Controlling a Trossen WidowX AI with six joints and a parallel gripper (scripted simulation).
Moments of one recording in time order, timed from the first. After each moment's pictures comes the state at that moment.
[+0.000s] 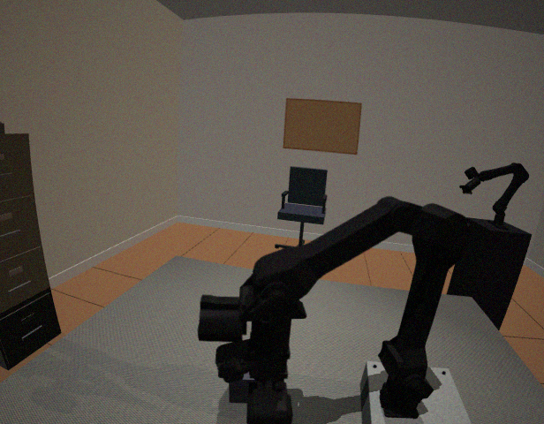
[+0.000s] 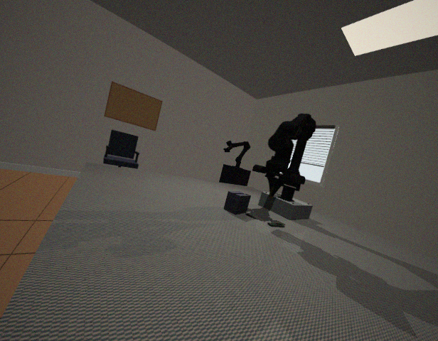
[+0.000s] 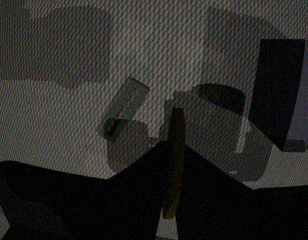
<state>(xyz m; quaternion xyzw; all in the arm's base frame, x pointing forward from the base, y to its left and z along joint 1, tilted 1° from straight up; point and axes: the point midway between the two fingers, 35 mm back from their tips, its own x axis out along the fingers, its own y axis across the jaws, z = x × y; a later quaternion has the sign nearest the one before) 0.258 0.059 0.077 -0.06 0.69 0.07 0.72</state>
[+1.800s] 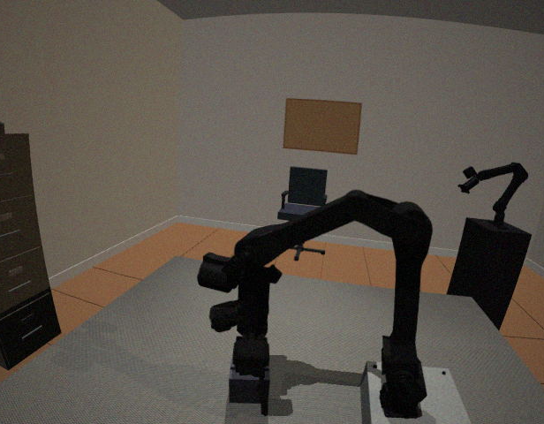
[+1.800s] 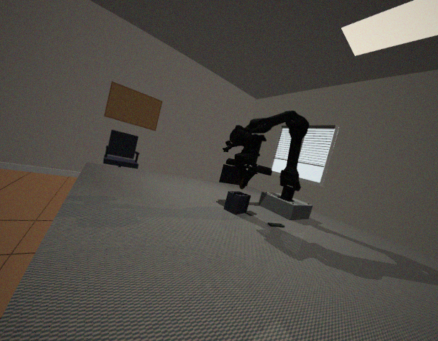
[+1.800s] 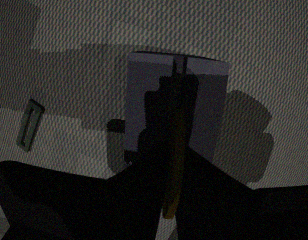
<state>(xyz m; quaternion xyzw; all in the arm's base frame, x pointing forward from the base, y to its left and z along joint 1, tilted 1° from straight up) 0.305 -0.051 0.077 -0.06 0.69 0.06 0.72</state>
